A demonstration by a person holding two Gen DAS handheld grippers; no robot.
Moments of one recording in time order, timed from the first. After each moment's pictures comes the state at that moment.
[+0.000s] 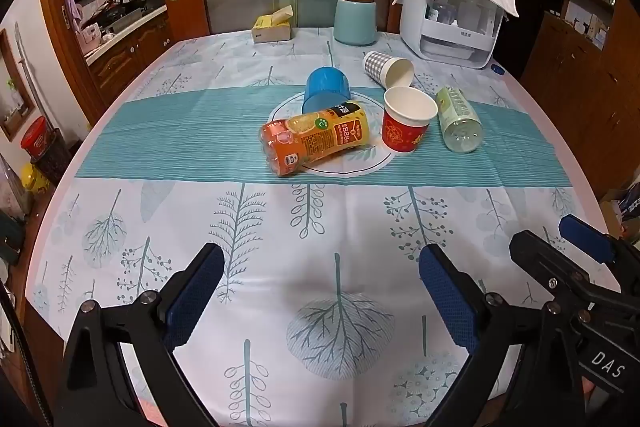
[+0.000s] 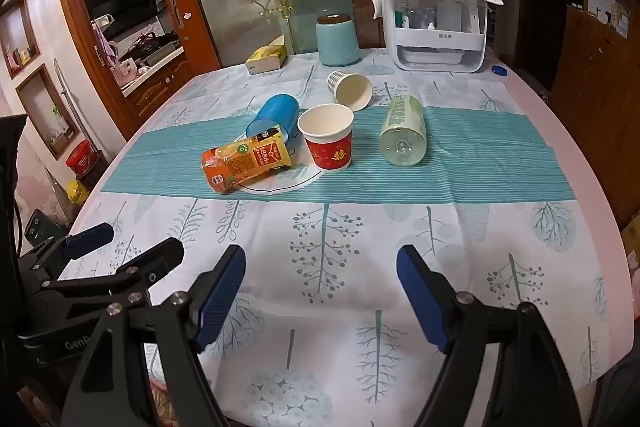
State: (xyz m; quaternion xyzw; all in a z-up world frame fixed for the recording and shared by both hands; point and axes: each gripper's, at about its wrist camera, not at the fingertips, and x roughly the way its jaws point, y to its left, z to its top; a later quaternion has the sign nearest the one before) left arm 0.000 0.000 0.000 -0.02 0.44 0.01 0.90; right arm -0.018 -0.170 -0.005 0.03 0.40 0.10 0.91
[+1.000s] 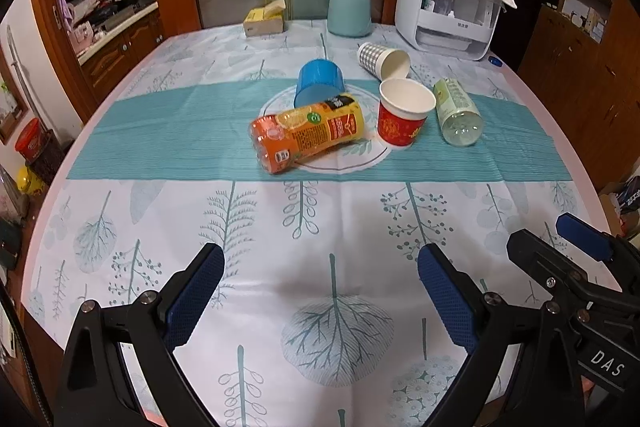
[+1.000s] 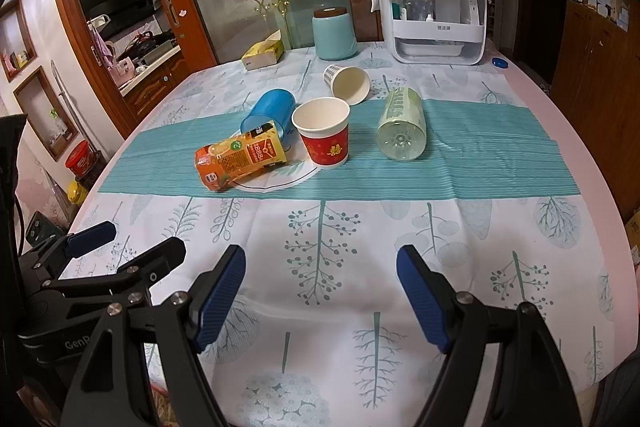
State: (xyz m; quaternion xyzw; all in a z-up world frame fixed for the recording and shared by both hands) left arm 0.011 -0.001 -0.008 -0.02 0.45 0.00 0.89; right arm -0.013 -0.173 -0.009 0.03 0.41 0.10 0.91
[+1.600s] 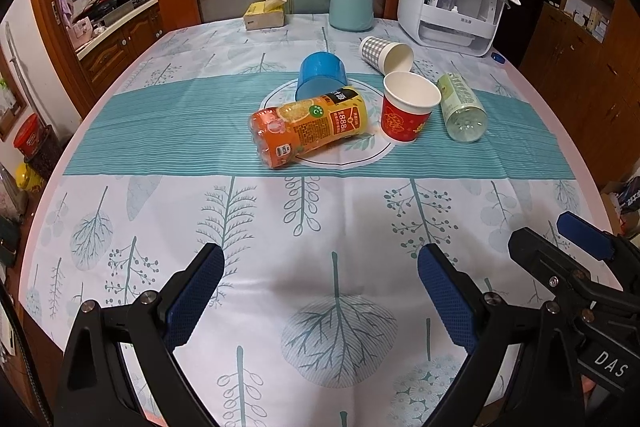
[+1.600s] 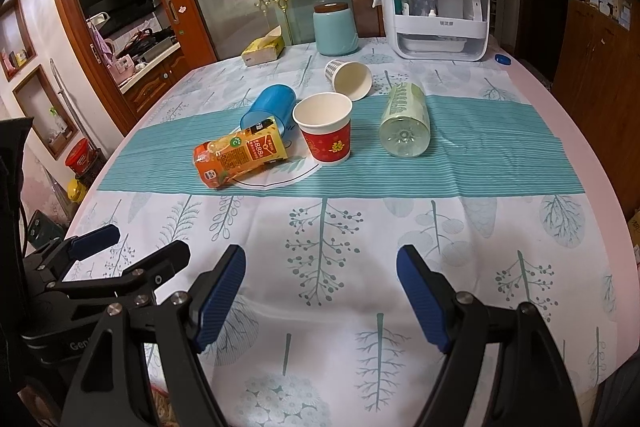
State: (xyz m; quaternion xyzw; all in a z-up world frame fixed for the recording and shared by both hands) left arm 0.015 -0.001 -0.015 -0.02 0.46 0.00 0.89; right arm -0.009 -0.170 -0.013 0.03 0.42 0.10 0.90
